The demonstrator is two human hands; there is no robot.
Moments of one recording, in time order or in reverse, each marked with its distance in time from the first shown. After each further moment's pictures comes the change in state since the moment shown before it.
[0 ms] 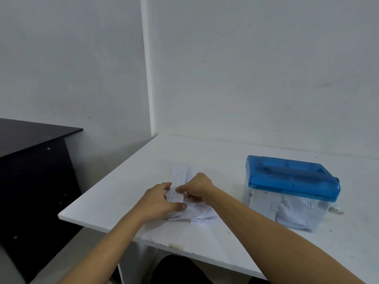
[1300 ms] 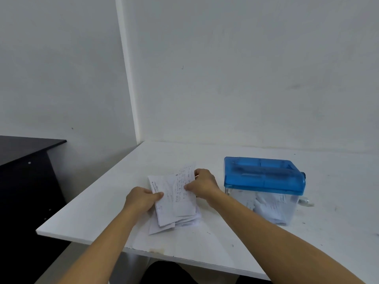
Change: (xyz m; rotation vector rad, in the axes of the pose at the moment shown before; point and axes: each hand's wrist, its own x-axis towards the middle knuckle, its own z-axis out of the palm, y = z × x) left_hand 0.018 0.022 0.009 -0.298 0.148 -0.288; right_hand -0.022 0.021 -0.055 0.048 0.194 -0.122
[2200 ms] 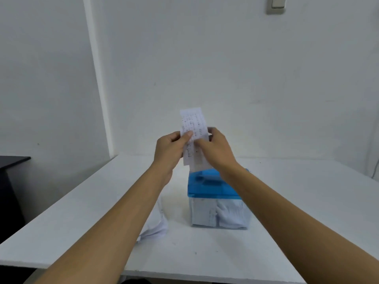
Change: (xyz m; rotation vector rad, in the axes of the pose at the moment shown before) left_hand -0.075 0.192 0.070 -0.611 -0.180 0.557; right_hand -0.069 -0.058 -0.148 0.188 0.274 -0.420
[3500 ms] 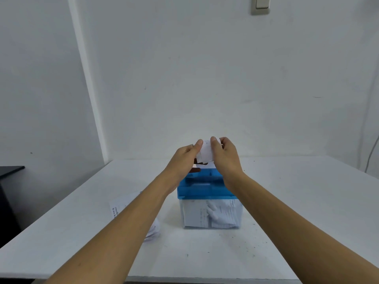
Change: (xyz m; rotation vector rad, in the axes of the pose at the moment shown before) left_hand -0.007 -0.019 0.044 0.217 -0.282 -0.056; right_hand 0.000 0.037 -0.032 0.140 0.238 0.115
